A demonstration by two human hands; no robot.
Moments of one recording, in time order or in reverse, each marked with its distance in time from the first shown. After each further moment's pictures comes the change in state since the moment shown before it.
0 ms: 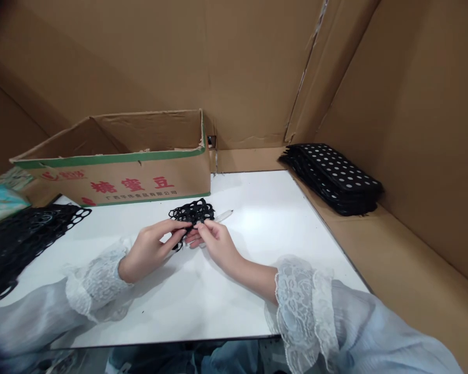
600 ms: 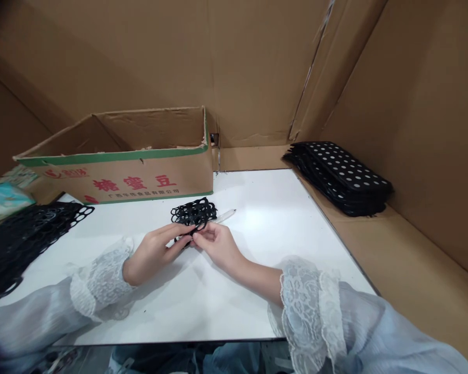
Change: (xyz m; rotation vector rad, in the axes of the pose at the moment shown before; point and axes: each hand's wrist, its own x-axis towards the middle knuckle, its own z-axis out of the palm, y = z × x) left_hand -0.006 -0.006 0.007 0.081 -0.015 0.127; right_hand 0.001 0.011 -0.002 -0.047 0.022 0.075
